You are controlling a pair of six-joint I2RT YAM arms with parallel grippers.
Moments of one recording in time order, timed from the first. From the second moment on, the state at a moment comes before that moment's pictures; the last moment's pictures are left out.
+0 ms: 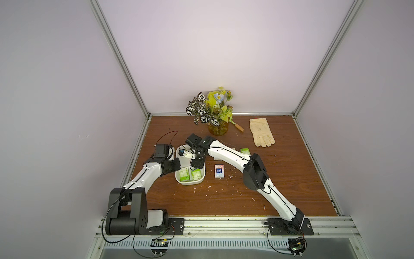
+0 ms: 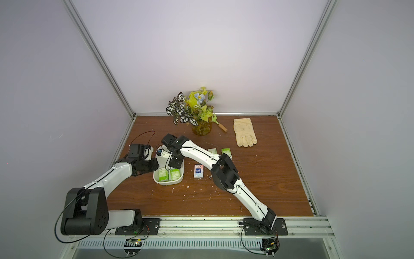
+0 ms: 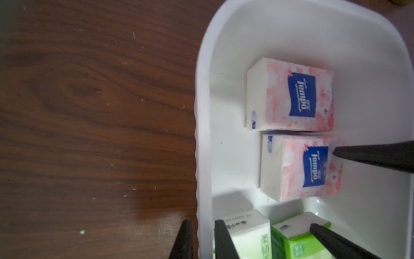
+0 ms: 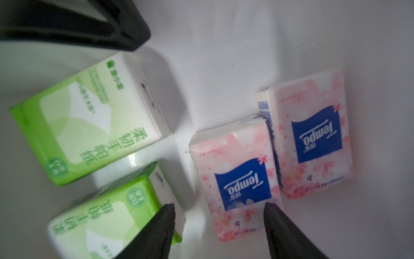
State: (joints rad) left arm 0.01 1.33 0.68 -0.43 0.25 -0.20; right arm 0.99 2.53 2.41 -1.09 0.00 -0.43
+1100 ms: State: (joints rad) left arm 0.01 1.34 0.69 -0.43 0.25 -0.20; right arm 0.99 2.56 2.46 -1.05 0.02 -0.48
